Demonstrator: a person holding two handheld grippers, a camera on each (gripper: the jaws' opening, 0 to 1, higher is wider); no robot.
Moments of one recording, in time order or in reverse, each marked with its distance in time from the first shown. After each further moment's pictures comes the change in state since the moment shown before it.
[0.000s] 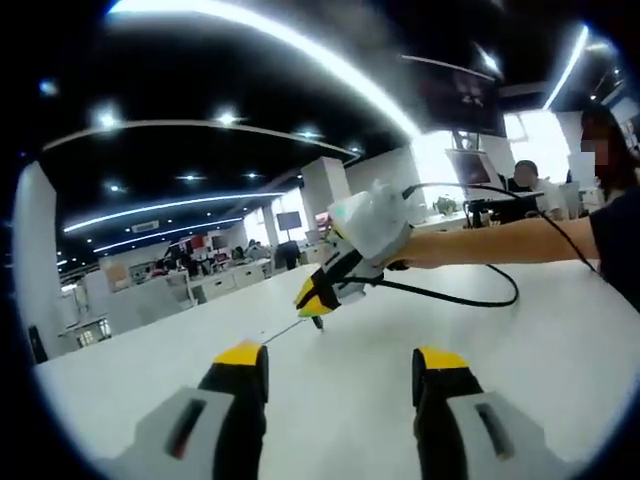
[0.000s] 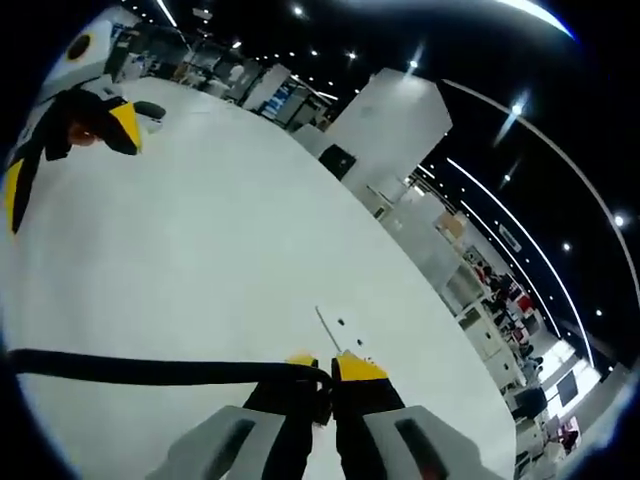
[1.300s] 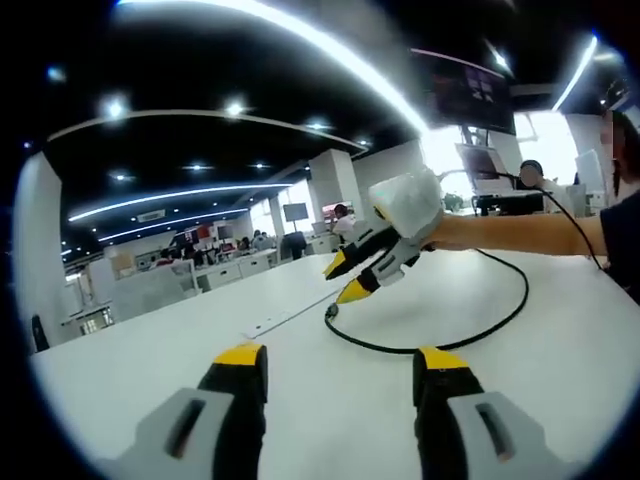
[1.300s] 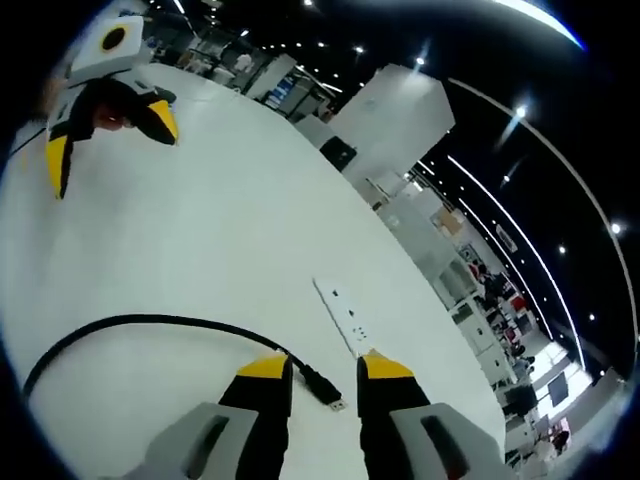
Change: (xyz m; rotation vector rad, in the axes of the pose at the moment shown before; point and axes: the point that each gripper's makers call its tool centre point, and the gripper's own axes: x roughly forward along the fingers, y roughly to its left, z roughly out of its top) left arm 0.002 0.012 -0.009 -0.019 0.032 0.032; right arm -0.036 -0.010 -0.023 0.019 0.001 -0.044
